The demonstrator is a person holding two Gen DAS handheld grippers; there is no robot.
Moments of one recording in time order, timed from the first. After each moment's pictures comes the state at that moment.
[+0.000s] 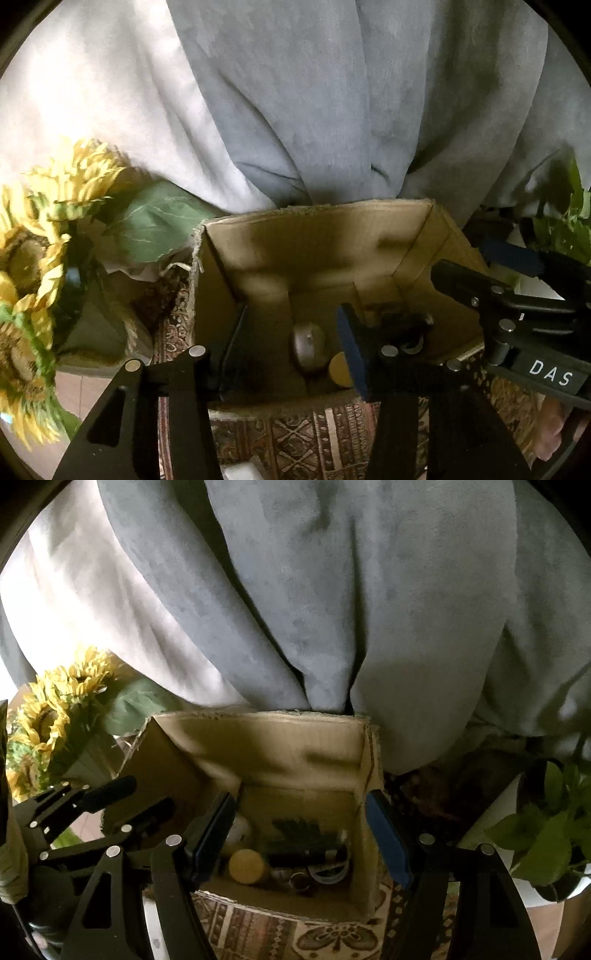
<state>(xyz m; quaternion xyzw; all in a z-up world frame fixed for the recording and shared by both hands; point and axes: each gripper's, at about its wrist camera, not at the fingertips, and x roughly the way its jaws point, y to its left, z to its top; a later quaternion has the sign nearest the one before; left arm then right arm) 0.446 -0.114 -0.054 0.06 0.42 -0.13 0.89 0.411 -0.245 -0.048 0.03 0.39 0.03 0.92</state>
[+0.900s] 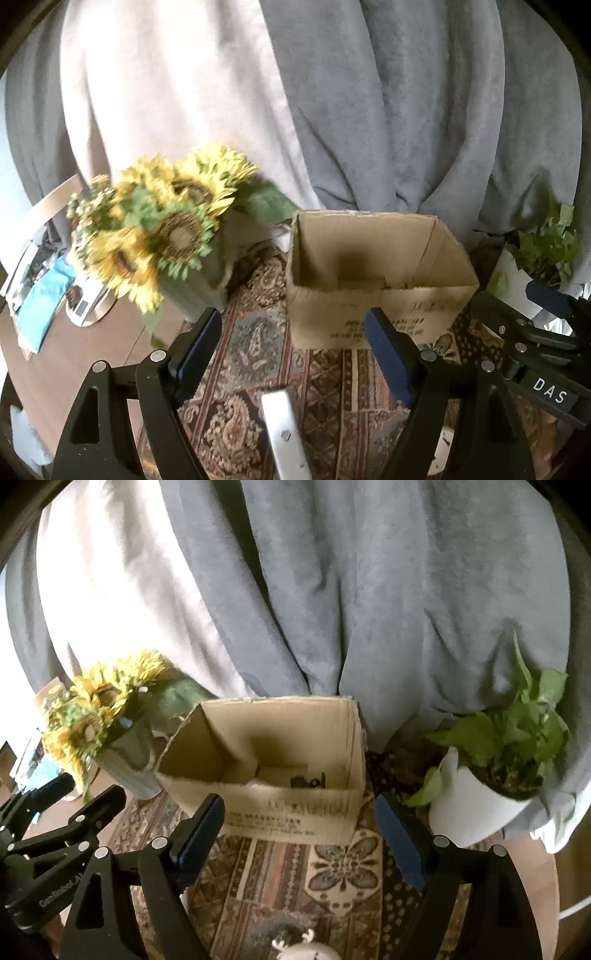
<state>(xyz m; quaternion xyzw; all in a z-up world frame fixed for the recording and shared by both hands) 0.303 -0.062 -0.018 0.03 0.34 -0.02 0.94 0.281 -0.226 -0.030 0.03 0.32 0.01 0.95</state>
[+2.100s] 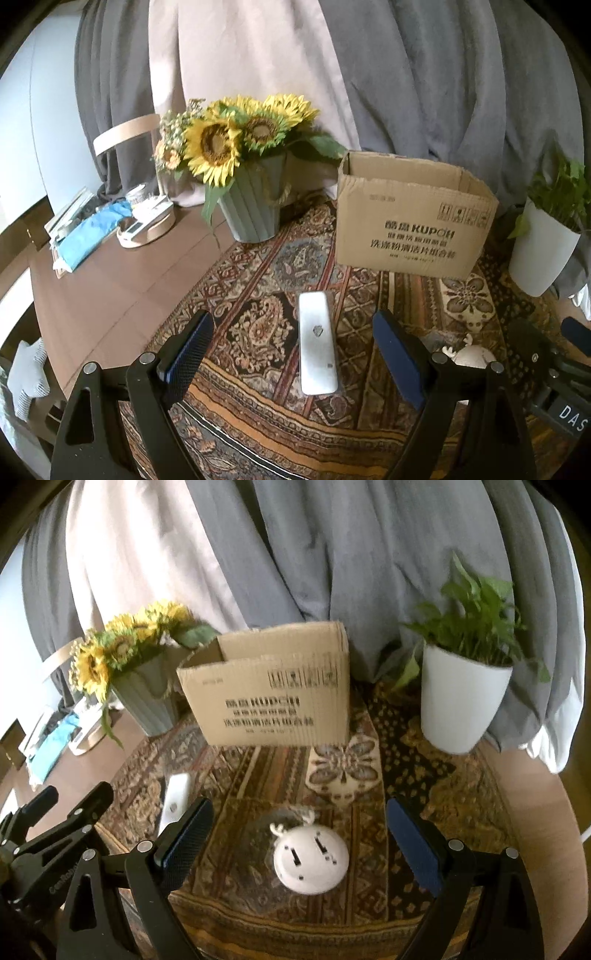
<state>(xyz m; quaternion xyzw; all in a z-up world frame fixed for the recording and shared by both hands) 0.178 -0.052 -0.105 0.01 0.31 0.09 0.95 0.161 -0.233 -0.118 0.04 0.32 0.02 0.95</state>
